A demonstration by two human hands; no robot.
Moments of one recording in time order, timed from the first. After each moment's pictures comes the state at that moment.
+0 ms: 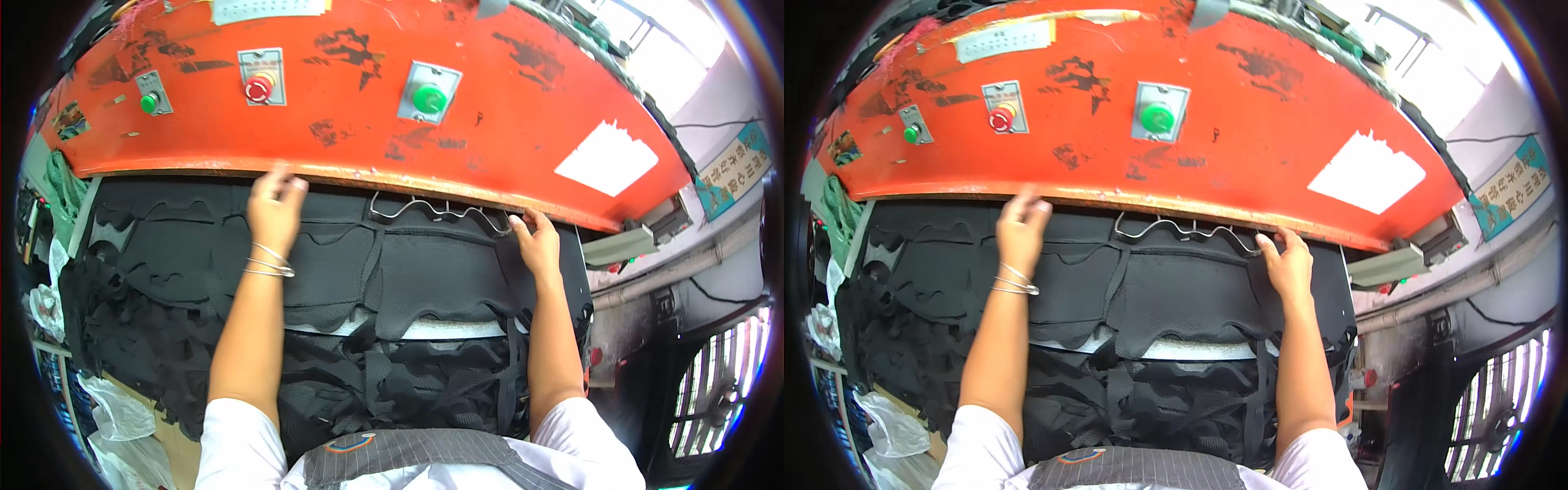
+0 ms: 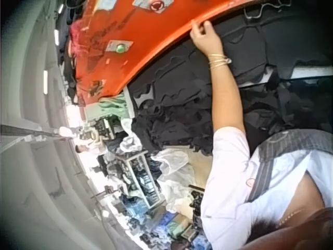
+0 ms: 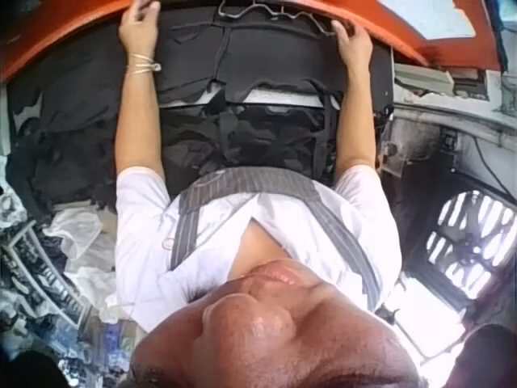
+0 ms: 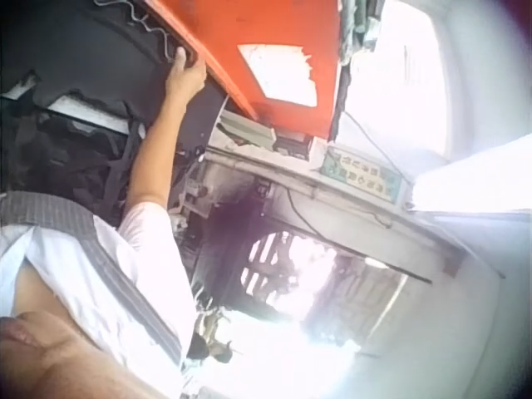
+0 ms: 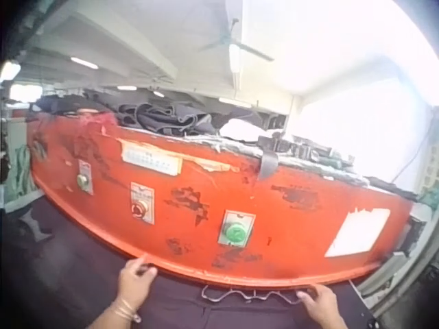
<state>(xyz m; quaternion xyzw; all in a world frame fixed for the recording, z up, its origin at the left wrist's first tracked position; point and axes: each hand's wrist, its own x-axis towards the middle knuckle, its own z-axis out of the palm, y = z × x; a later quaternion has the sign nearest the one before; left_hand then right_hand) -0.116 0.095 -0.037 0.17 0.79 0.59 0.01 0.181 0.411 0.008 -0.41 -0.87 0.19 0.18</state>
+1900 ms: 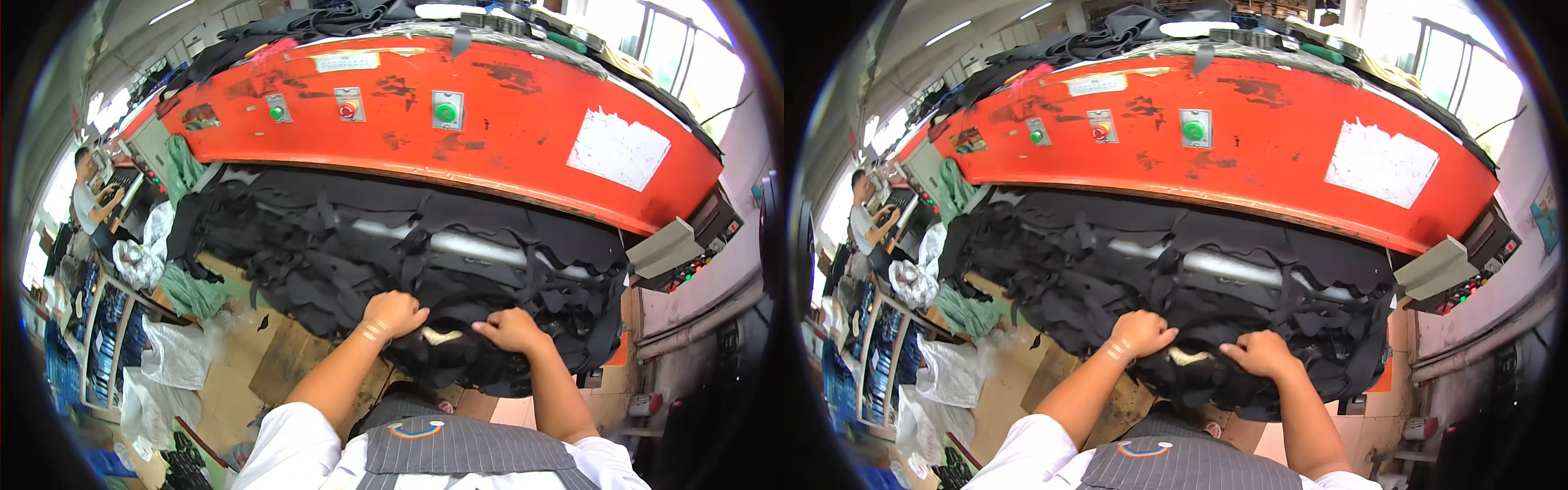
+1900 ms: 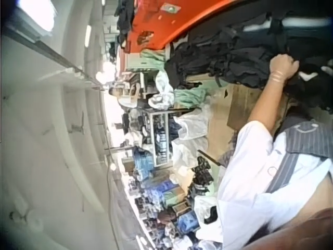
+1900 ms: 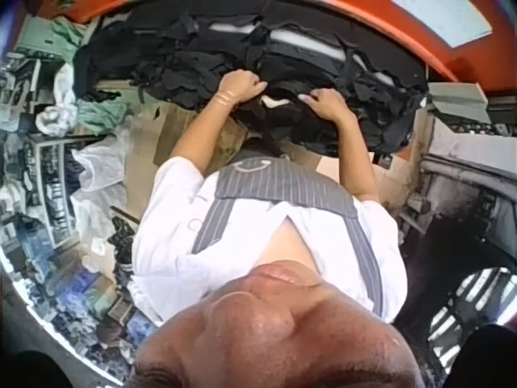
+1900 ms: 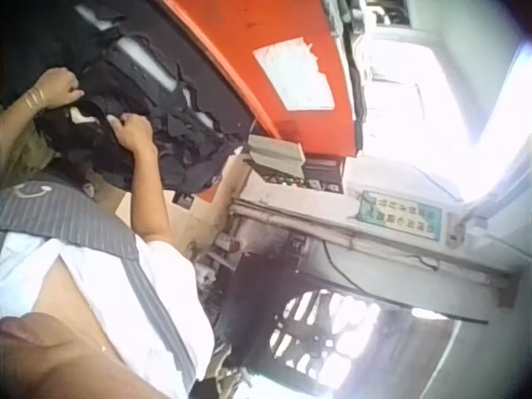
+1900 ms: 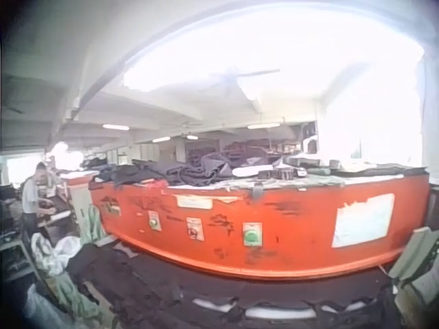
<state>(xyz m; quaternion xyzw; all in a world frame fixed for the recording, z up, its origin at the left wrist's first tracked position) 0.074 0.143 -0.005 0.37 0.90 0.10 0.18 0.230 0.361 -0.001 -0.12 -0.94 0.28 -0.14</state>
